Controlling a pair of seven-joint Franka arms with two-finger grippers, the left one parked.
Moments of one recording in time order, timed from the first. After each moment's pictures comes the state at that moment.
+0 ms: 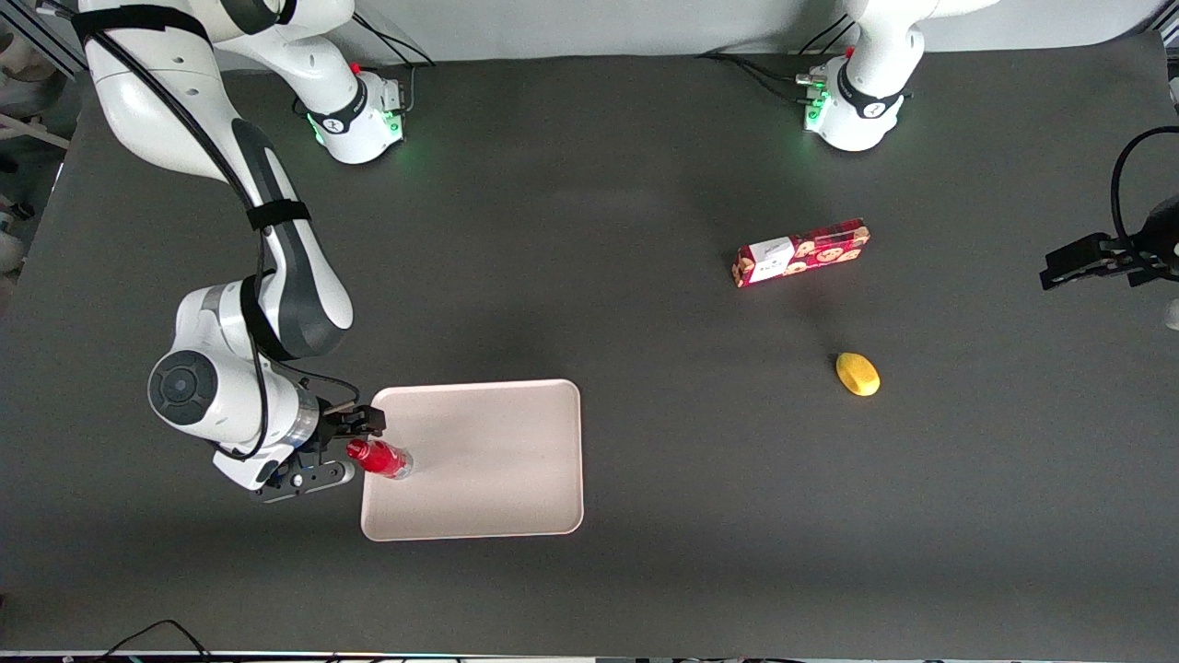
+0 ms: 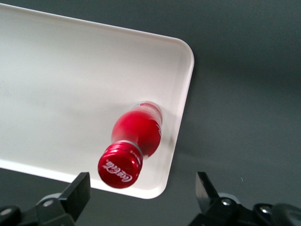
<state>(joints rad) 0.24 0.59 -0.06 -1.50 0.07 2.06 -0.07</state>
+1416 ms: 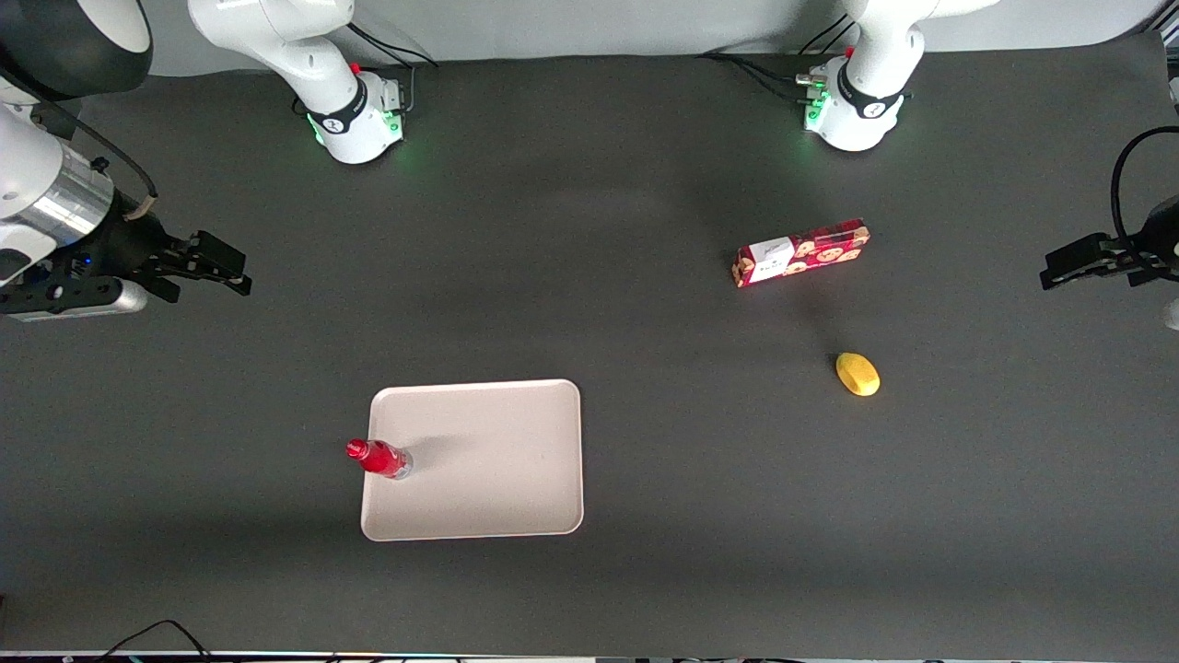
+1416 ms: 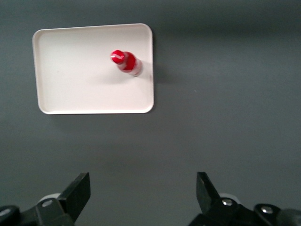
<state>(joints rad) 0.17 -0.03 -0.08 -1.70 0.07 1.71 0.08</state>
